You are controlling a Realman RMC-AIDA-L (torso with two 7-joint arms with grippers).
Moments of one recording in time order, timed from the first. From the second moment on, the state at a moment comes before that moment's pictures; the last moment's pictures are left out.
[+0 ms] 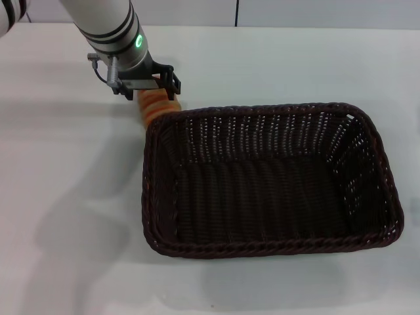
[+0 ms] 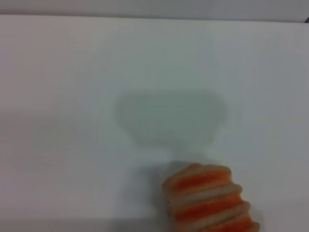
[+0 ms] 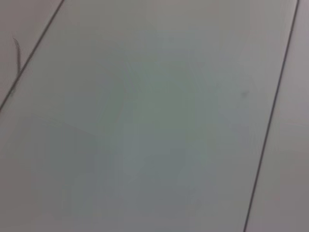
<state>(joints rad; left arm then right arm) -1.05 -2.07 -1.73 -0.74 2.88 -1.16 -0.35 0.28 2.07 1.03 0.35 -2.35 -1.37 -0.39</state>
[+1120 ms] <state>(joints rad) -1.02 -2.07 -1.70 -0.70 2.78 -1.16 -0.37 0.30 2.07 1.00 0.35 -2.35 -1.42 -0.39</state>
